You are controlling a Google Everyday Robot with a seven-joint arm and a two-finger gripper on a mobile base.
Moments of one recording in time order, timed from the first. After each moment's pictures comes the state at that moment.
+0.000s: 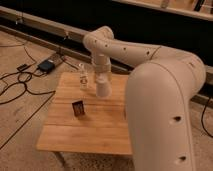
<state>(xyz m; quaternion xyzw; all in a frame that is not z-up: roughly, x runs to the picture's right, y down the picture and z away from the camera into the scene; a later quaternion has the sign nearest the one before) -0.023 -0.051 0.778 -0.21 0.19 0.60 0.75</state>
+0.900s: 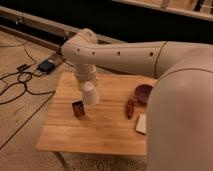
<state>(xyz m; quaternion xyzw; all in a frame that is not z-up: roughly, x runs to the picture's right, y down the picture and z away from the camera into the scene) -0.087 -0.007 0.705 -0.21 0.14 0.56 0.79</state>
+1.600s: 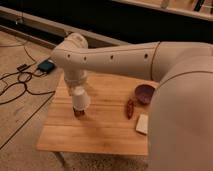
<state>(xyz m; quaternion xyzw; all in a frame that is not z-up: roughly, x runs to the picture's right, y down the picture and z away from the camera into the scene) -0.133 0.009 0.694 -0.23 0.10 0.53 0.81</state>
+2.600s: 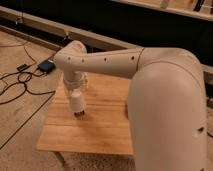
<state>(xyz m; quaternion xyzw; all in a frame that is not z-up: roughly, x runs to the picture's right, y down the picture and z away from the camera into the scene) -0.153 0.025 0.752 -0.28 0.09 0.49 0.82</state>
